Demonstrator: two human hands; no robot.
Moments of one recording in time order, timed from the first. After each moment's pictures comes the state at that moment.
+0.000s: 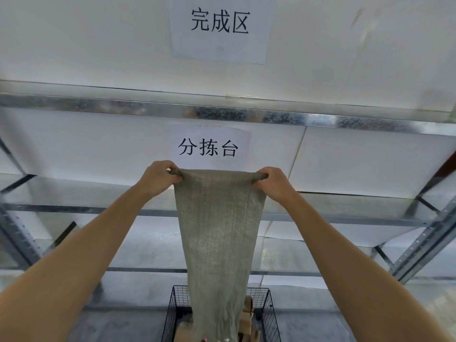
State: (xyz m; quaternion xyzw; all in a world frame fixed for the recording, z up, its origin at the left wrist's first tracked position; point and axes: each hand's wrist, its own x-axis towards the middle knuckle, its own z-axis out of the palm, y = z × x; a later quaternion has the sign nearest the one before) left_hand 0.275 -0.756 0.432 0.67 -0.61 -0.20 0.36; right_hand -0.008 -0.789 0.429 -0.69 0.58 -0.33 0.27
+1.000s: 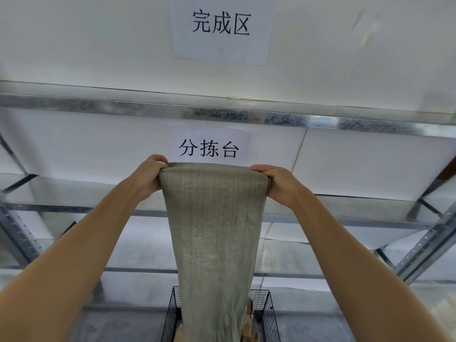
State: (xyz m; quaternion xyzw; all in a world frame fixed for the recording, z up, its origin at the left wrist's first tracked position) left_hand 0.279 -0.751 0.448 0.57 -0.39 -0.48 0.54; right_hand -0.016 -0.791 0.443 -0.46 0.43 -0.44 0.64
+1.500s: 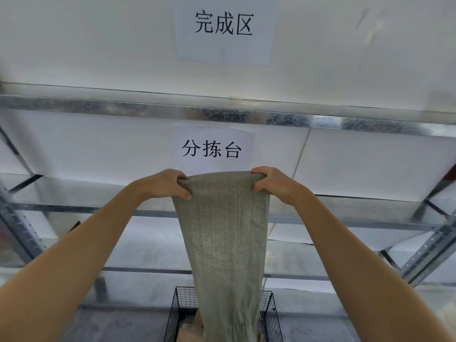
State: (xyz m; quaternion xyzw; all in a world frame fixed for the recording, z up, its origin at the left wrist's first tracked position) left_hand 0.270 -0.748 0.447 0.66 -0.68 -0.28 0.16; right_hand -0.010 -0.795 0.445 -0.69 0.53 -0.24 0.42
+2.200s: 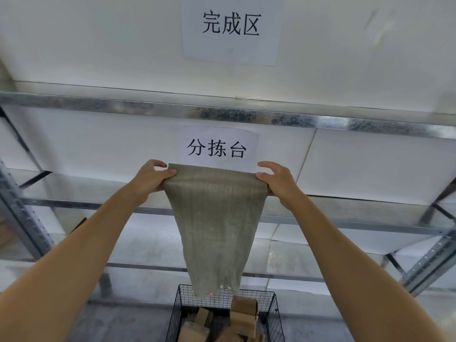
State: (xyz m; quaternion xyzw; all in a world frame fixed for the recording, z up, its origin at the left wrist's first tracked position) left_hand 0.297 -0.741 0.434 0.64 -0.44 -0.37 0.50; right_hand 0.000 -0.789 0.435 -0.62 0.52 -0.42 0.41
